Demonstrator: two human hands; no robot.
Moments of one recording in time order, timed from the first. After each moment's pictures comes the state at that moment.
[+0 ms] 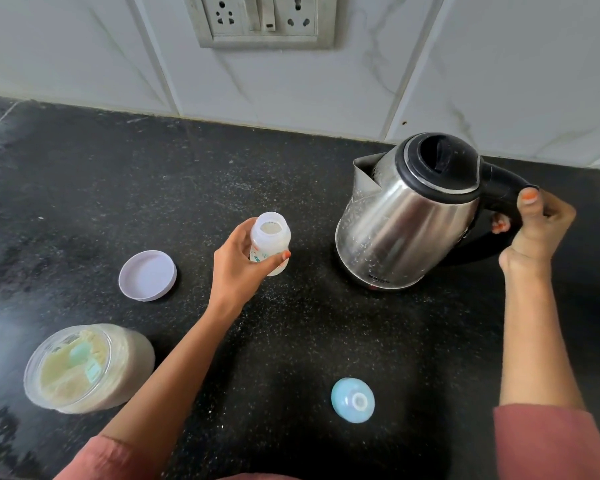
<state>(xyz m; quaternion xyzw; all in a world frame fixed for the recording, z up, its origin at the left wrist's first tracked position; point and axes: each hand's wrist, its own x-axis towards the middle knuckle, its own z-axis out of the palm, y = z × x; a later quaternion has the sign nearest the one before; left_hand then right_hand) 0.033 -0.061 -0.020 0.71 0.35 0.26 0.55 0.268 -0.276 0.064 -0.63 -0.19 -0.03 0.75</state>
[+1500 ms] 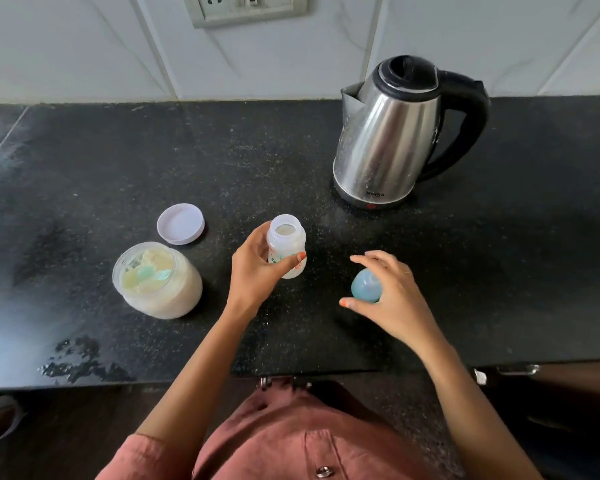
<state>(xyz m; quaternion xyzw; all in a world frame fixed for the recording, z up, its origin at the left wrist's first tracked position) -0.073 -0.127 -0.015 0.70 0.28 0.21 0.62 0.017 -0.324 -0.003 -0.89 -0.32 0.17 0.28</state>
